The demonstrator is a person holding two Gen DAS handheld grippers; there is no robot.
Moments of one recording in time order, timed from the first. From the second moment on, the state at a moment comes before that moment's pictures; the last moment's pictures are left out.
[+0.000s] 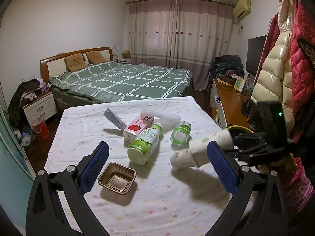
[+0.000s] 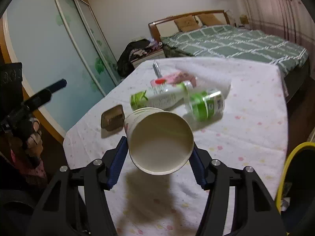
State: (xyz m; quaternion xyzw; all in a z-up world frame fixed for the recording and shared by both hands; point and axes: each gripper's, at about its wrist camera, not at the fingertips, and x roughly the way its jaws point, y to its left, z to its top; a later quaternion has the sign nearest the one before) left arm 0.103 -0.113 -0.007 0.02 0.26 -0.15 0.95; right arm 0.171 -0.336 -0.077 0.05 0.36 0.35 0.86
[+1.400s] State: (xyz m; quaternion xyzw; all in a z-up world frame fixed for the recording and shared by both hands) left arm 0.114 -0.150 -0.030 0.04 0.29 -0.20 0.93; right arm 0.112 -0.446 -0.079 0.14 0.35 0.18 0.91
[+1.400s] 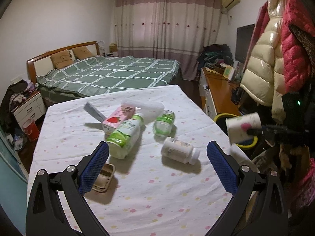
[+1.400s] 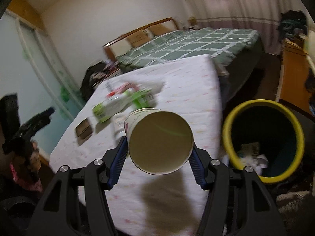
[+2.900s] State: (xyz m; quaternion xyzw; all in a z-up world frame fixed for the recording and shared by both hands) left arm 0.194 -0.244 -0.122 0.17 0.38 -0.31 0.85; right arm 0.173 -0.544 -0.167 0.16 0.43 -0.03 0.89
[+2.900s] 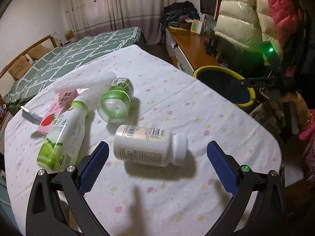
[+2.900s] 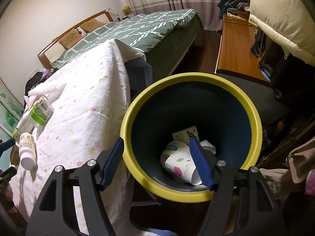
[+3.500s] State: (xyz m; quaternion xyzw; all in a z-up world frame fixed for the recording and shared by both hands) left arm 0.225 -0.256 -0.148 0.17 0.41 -0.33 0.83; right arm 0.174 -0.544 -0.182 0.18 0.44 -0.02 0.88
